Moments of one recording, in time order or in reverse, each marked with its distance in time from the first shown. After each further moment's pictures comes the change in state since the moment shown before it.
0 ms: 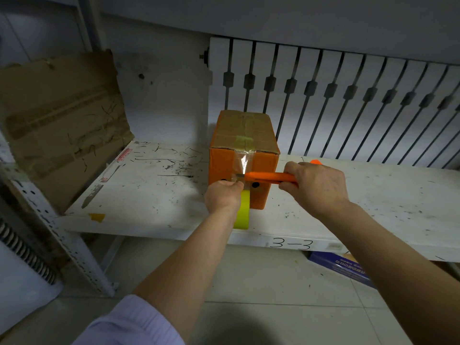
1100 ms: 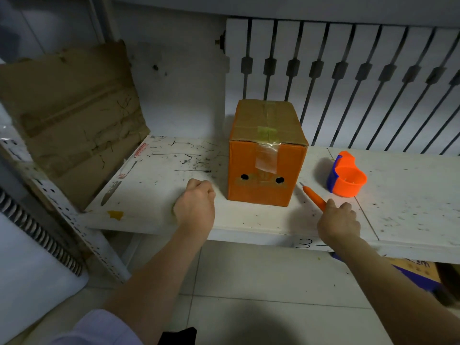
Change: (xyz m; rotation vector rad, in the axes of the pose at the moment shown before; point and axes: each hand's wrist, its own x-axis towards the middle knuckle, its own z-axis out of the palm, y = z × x) left_hand 0.058 -0.060 -0.077 0.802 0.181 0.479; right_hand -0.015 -0.003 0.117 0.186 -0.408 0.628
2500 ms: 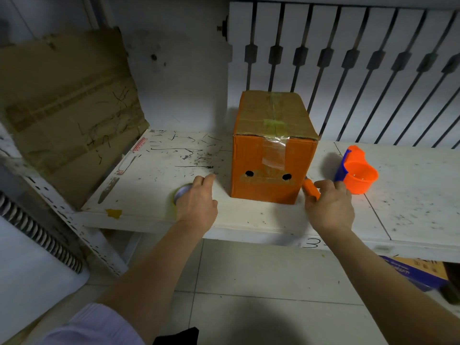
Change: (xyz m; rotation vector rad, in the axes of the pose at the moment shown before) left_hand 0.014 -0.014 0.007 0.266 -0.201 0.154; right_hand 0.002 -0.034 0.001 0.358 0.309 -0.108
